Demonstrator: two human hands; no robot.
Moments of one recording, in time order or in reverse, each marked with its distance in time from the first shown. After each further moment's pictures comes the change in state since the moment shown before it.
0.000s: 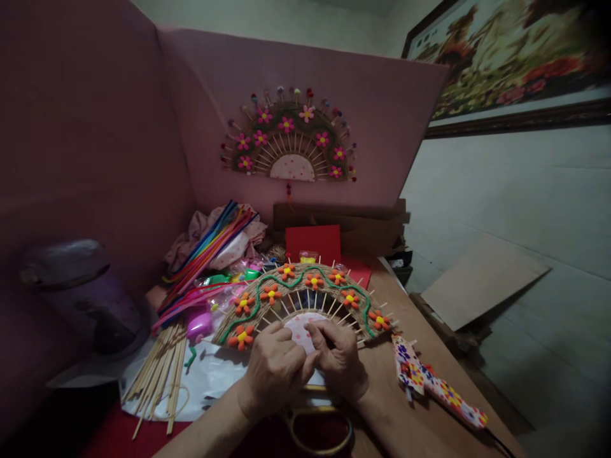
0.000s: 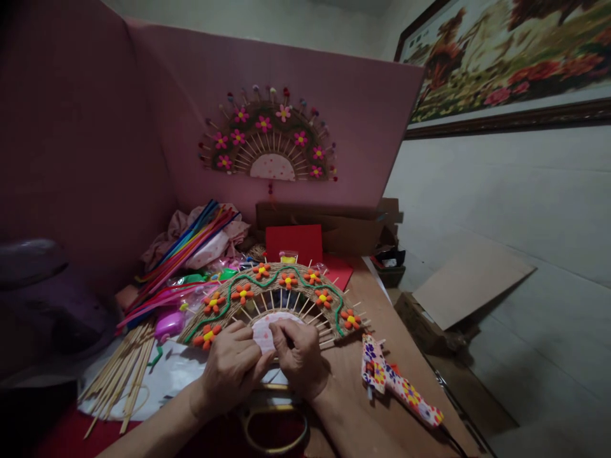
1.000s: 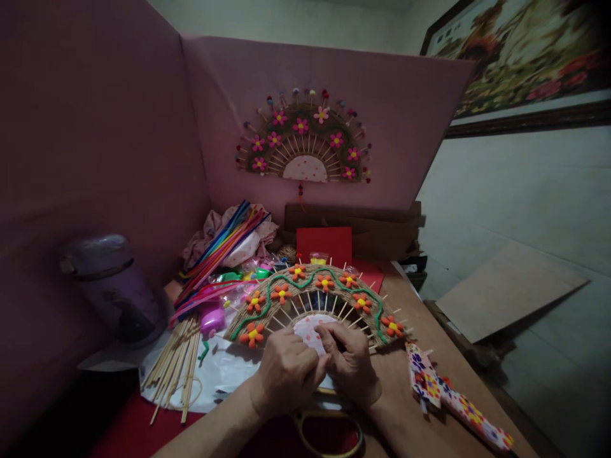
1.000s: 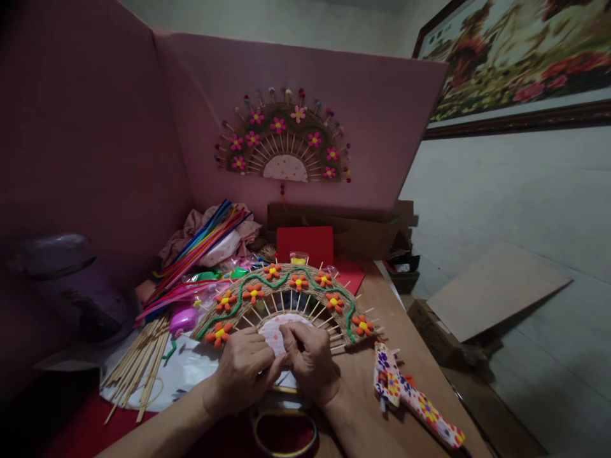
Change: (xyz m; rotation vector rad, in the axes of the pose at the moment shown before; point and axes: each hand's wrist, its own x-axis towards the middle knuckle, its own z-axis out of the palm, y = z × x) left_hand -0.006 0.001 0.004 0.033 -0.030 -0.014; right_hand -0.002 0.007 0.000 0.038 -0.044 -0.019
